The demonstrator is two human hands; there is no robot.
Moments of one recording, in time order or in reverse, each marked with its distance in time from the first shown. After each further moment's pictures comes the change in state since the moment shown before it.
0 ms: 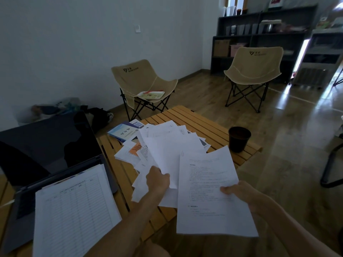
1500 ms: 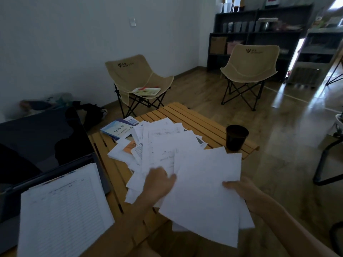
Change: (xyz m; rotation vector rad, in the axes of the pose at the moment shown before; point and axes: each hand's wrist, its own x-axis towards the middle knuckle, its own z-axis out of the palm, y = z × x) left_hand -0.022 0.015 -0.013 0.347 -0.235 0.192; right_hand -0.002 0.000 -0.004 0.173 0.142 -0.042
